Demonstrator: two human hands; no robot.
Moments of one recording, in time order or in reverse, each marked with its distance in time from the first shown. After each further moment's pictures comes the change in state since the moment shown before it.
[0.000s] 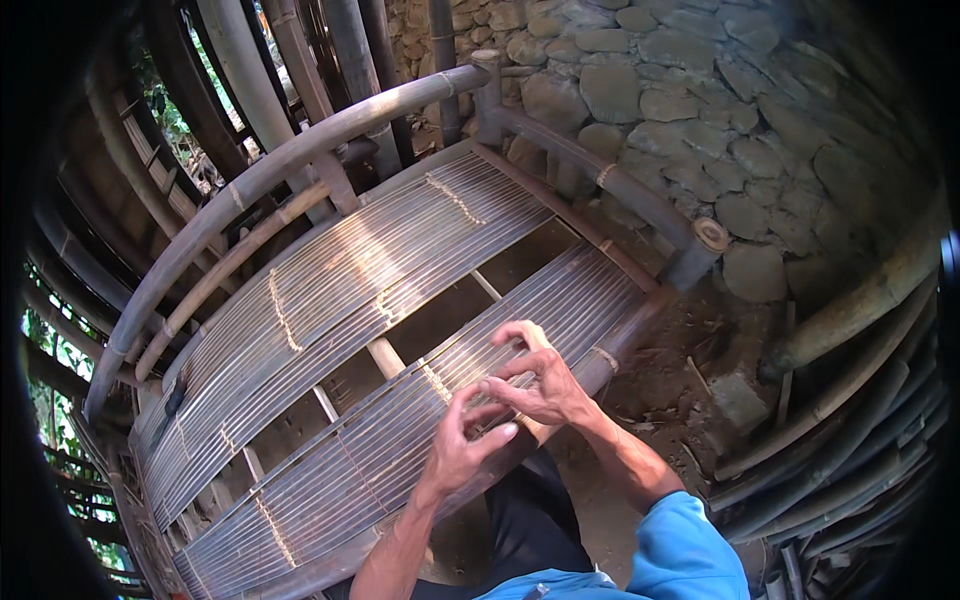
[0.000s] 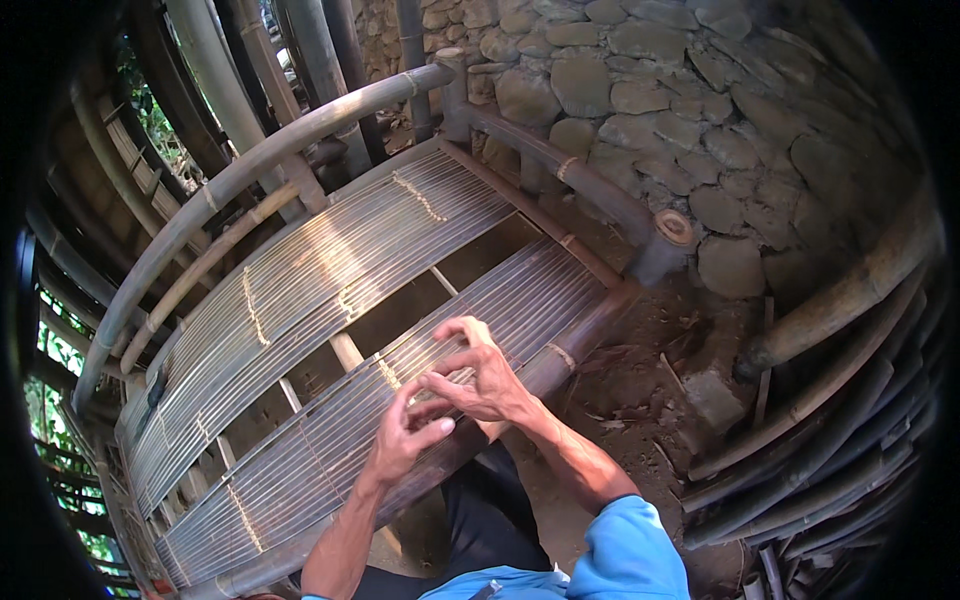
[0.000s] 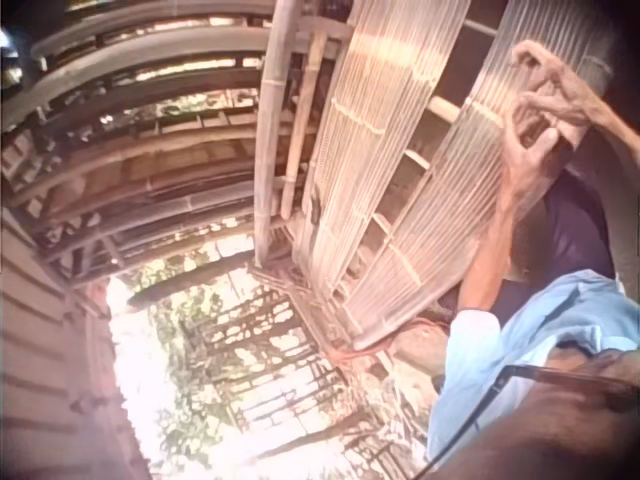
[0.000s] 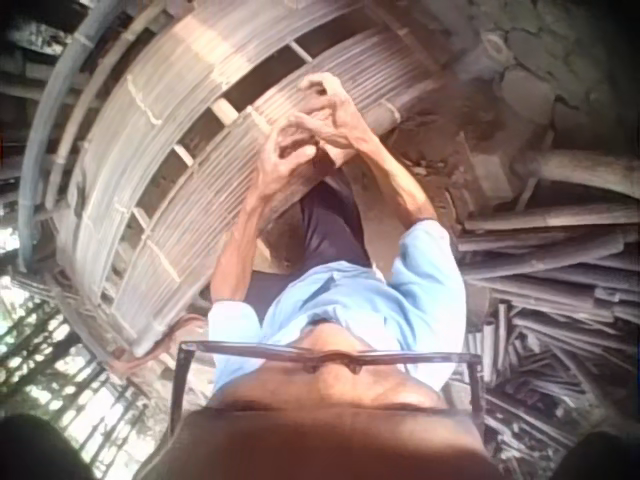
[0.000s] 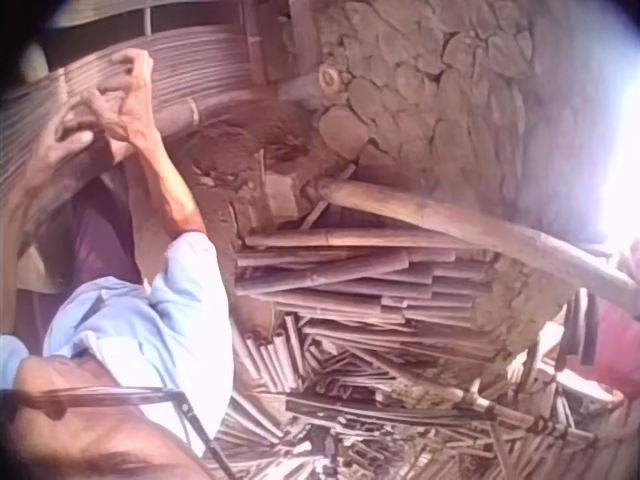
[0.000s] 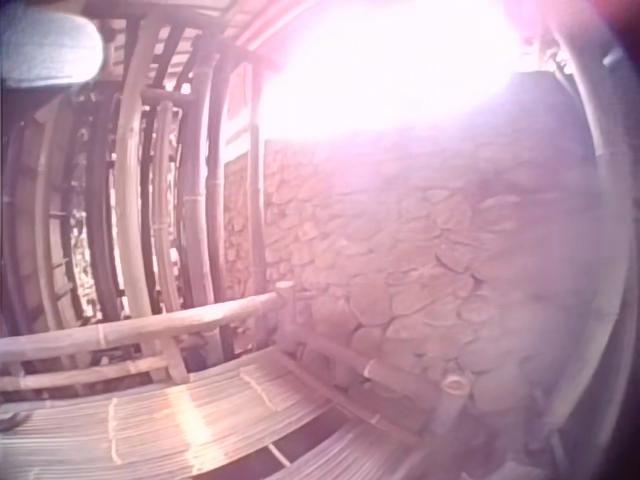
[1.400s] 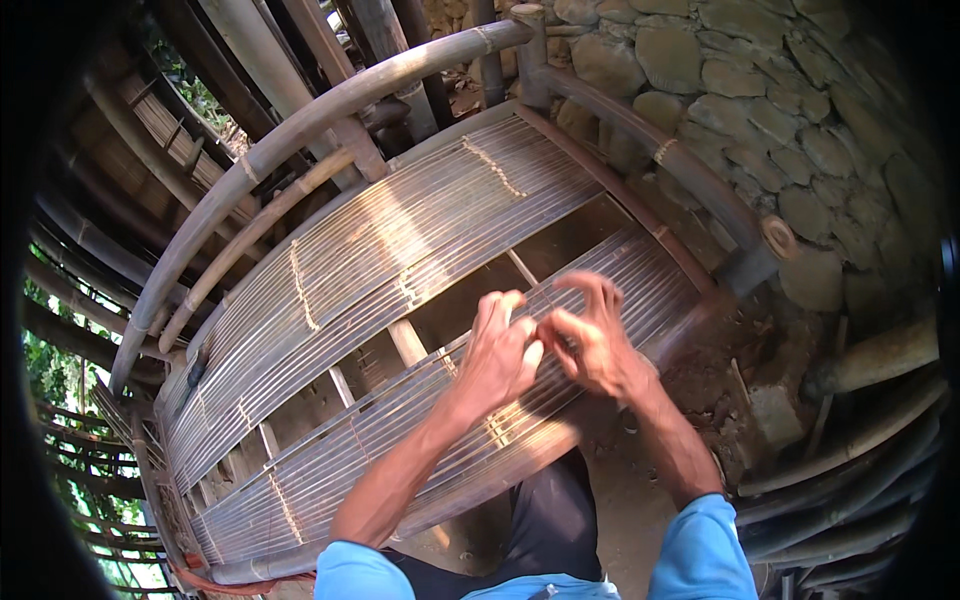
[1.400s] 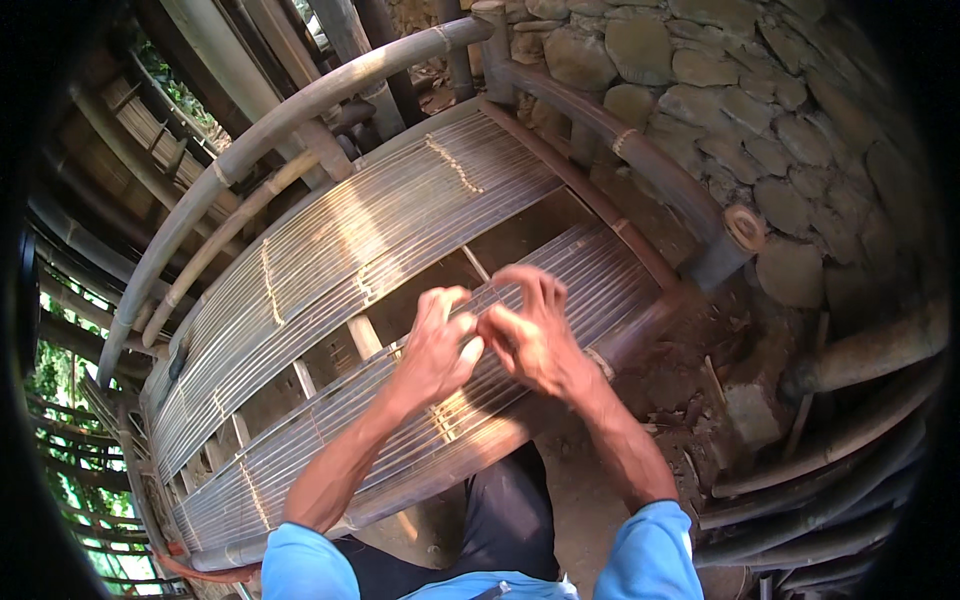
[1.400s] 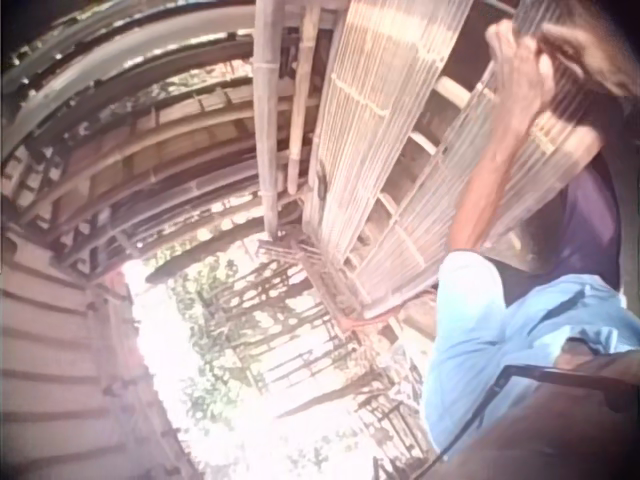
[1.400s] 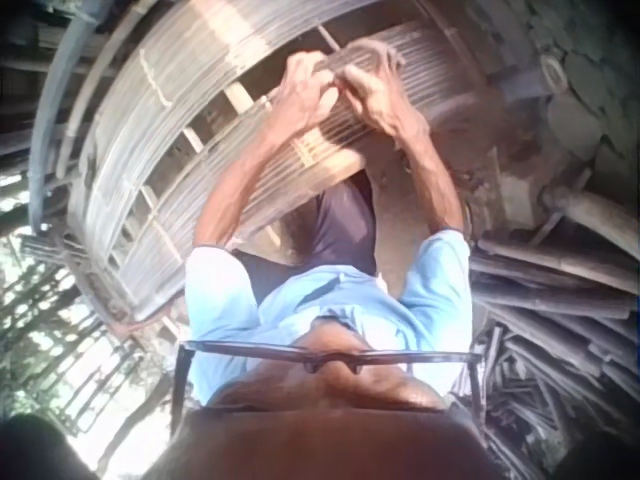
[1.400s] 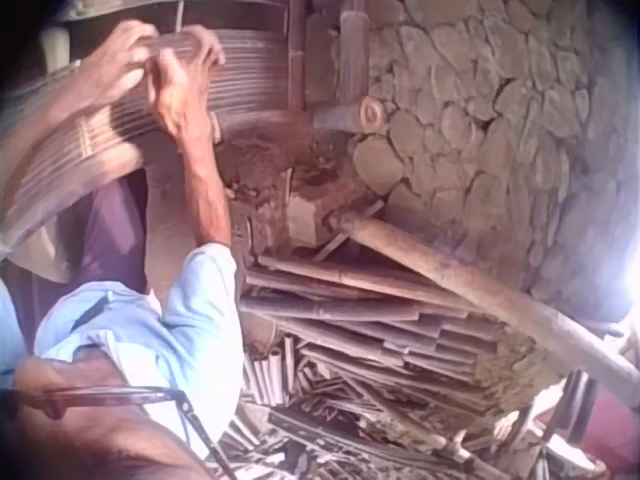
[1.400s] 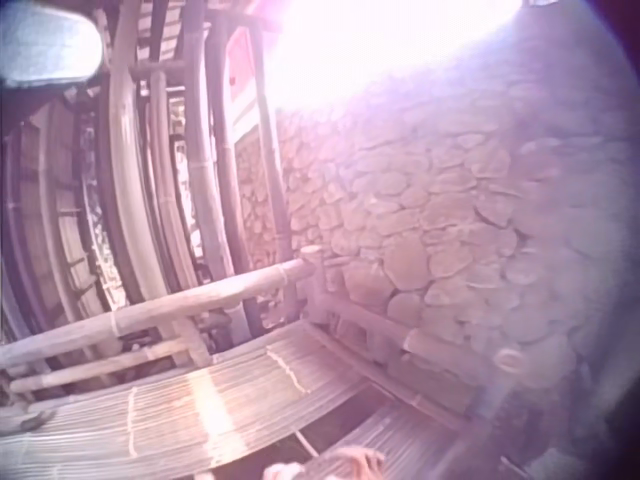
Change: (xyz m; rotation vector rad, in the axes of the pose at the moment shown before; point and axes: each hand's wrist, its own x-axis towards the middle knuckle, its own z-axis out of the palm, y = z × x) left_hand 0.118 -0.015 0.027 0.608 -0.213 0.425; right_hand 0.036 0.047 -0.037 -0.427 0.018 -0.280
